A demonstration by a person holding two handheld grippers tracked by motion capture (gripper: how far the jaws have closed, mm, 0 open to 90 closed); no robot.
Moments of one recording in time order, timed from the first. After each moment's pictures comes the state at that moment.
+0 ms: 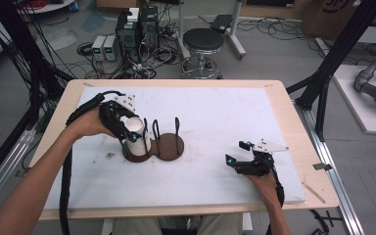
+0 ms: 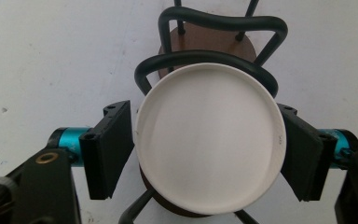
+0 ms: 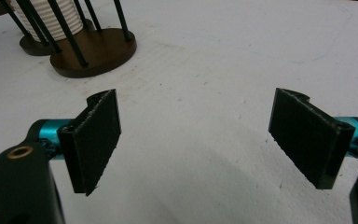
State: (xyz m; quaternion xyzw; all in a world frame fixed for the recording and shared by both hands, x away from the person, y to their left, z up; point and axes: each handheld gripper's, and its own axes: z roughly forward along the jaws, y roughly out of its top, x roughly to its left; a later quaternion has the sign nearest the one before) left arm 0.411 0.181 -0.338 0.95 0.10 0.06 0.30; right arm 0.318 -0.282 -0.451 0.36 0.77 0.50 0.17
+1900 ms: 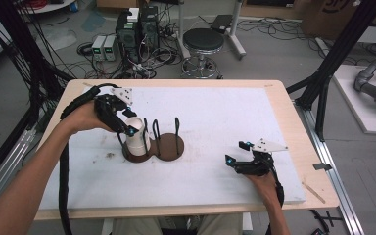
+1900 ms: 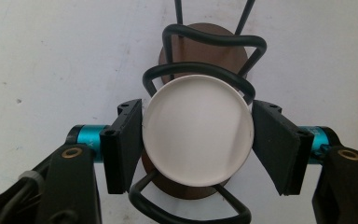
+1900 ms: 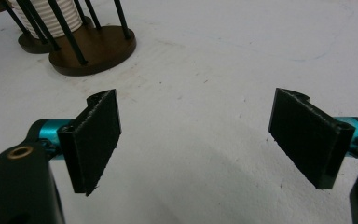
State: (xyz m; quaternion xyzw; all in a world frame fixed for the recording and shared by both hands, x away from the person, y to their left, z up) left arm 0.408 0.185 -0.309 0.95 0.11 0.05 0.29; right arm 0.319 -0.281 -0.451 0.36 0.77 0.49 0.17
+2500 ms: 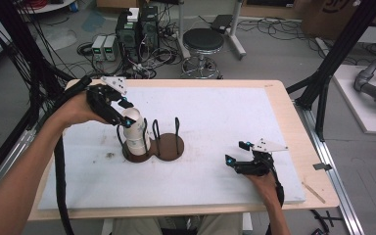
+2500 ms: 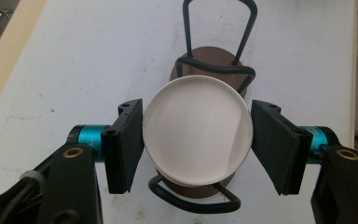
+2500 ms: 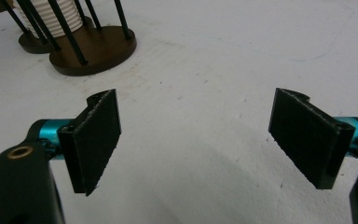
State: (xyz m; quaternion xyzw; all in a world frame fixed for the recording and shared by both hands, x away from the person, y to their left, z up) left arm 0.403 0.193 -0.270 0.94 0.12 0.08 0.31; right arm 0.319 -0.281 -0.451 0.36 0.77 0.49 0.17
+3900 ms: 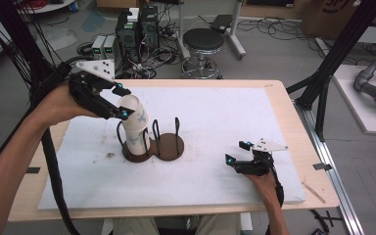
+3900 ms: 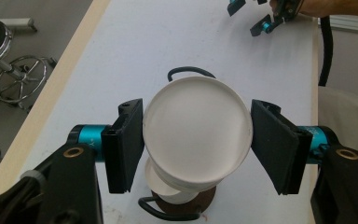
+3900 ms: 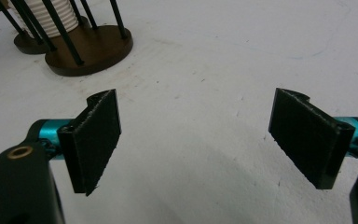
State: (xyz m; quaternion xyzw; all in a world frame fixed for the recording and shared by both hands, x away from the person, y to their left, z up) left arm 0.352 0.188 -0.205 0.91 0.11 0.12 0.38; right arm 0.320 -0.281 -0.451 0.37 0.77 0.49 0.17
